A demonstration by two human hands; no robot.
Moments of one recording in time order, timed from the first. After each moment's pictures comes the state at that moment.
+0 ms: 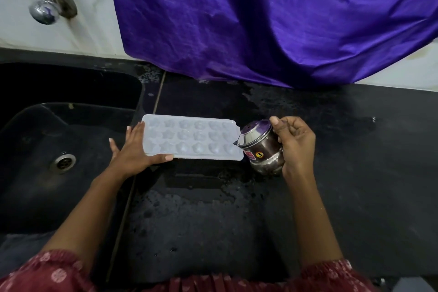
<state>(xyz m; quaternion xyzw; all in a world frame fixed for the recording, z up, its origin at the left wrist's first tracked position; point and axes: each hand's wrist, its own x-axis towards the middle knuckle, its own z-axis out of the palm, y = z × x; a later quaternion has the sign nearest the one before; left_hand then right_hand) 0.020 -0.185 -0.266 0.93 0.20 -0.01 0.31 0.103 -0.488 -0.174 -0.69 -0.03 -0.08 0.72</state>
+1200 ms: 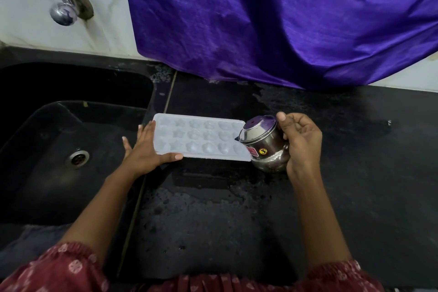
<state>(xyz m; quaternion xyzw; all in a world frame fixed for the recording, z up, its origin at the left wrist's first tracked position) 0.018 -0.187 -0.268 0.92 0.21 0.01 0.33 0.100 -0.474 -0.166 -0.65 -0.04 -0.05 0.76</state>
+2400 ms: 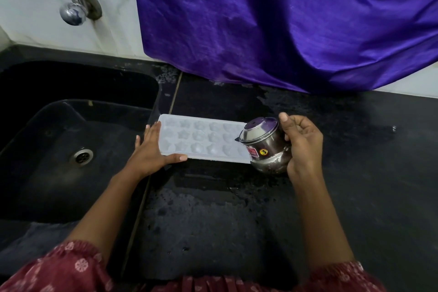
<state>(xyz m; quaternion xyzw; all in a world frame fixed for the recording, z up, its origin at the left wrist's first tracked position) 0.017 -0.185 -0.274 0.91 0.17 0.04 0.38 0.101 -0.466 -0.164 -0.65 -0.03 -0.04 0.76</state>
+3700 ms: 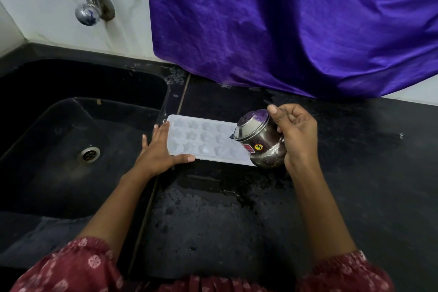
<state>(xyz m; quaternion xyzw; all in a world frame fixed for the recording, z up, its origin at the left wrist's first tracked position) 0.016 -0.187 -0.272 0.91 0.17 0.05 0.38 0.099 -0.438 -0.145 -0.69 -0.11 -0.03 0.72</state>
